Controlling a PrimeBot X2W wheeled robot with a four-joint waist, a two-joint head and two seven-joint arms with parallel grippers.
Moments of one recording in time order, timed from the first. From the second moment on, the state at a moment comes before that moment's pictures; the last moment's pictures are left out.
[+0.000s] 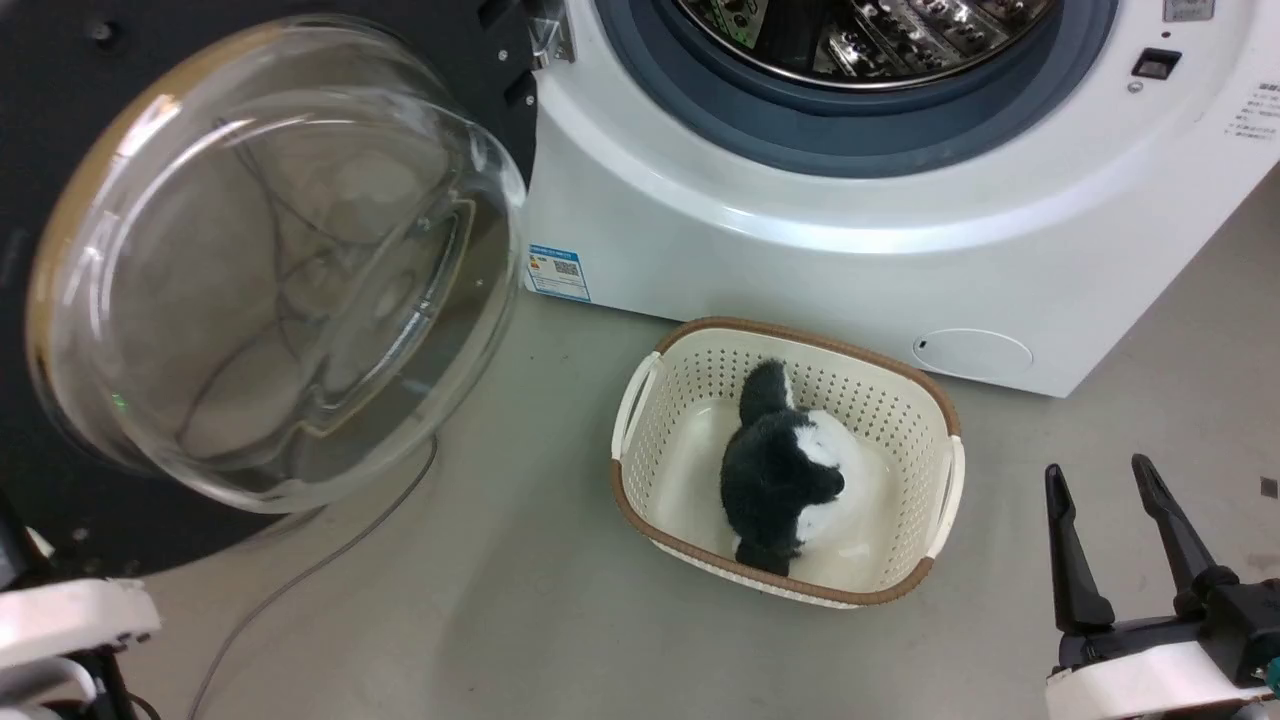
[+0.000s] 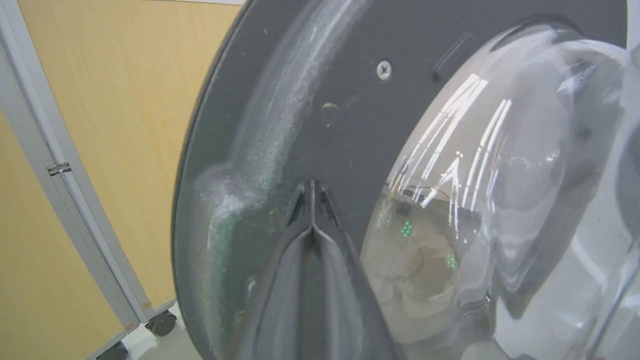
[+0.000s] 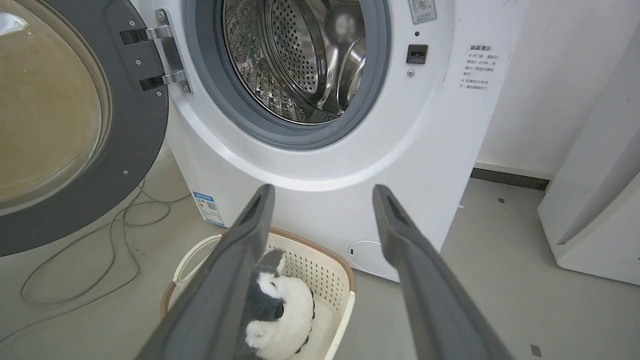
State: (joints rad) left arm -0.10 0.14 0.39 0.02 -0.17 0.12 -0.26; right arm 0.01 -0.06 -0.12 0.02 0.02 0.13 -0.26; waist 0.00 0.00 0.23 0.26
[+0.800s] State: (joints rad) left arm -0.39 0.31 0.57 0.49 -0.16 -0.02 -0.26; right arm -0.03 -0.07 -0.12 0.03 0.00 0.13 -0.26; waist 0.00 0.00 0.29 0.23
